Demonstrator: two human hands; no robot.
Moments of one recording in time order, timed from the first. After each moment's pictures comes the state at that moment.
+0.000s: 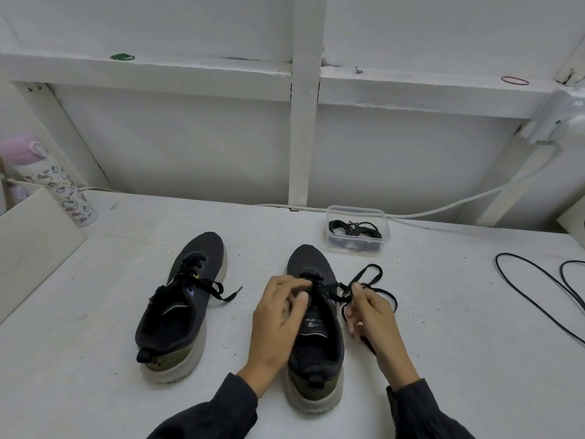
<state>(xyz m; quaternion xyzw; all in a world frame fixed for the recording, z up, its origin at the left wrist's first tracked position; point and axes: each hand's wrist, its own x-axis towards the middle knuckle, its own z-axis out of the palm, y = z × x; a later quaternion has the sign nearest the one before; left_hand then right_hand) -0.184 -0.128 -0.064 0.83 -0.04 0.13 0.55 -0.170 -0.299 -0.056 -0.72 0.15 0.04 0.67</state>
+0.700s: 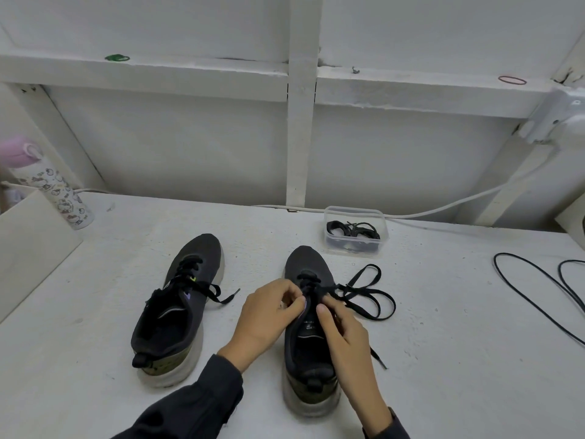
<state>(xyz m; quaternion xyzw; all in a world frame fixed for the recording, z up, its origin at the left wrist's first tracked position) -0.158 -0.106 -0.052 0.90 -0.05 -0.01 0.43 -0.206 -0.256 -0.055 -0.76 0.07 -0.01 0.64</state>
